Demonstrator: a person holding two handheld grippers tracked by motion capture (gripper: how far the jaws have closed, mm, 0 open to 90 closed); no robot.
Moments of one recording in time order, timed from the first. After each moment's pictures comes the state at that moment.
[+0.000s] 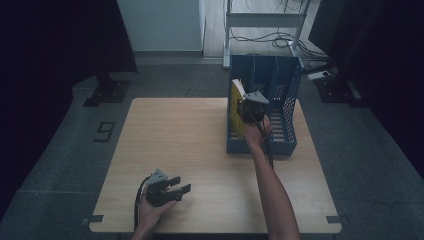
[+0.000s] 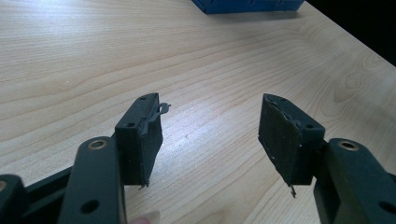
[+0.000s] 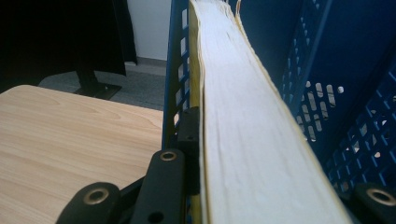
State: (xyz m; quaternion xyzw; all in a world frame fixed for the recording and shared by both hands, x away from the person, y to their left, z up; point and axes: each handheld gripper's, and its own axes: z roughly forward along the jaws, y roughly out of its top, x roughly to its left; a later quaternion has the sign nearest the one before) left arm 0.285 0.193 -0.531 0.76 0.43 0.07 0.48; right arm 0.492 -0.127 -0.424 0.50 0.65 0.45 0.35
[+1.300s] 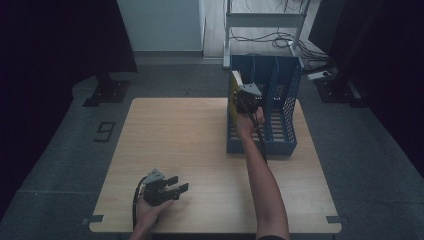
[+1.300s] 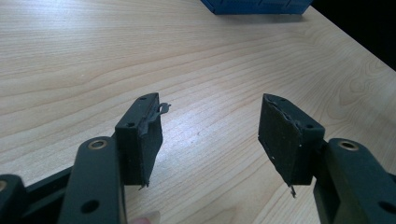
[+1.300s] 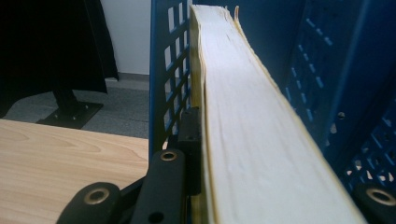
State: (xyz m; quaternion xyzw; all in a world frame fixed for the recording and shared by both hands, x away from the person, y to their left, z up) left arm 0.288 0.202 -0.535 0.75 0.44 0.06 0.48; right arm 0.529 -0.109 -0.422 0.53 0.61 0.45 0.38
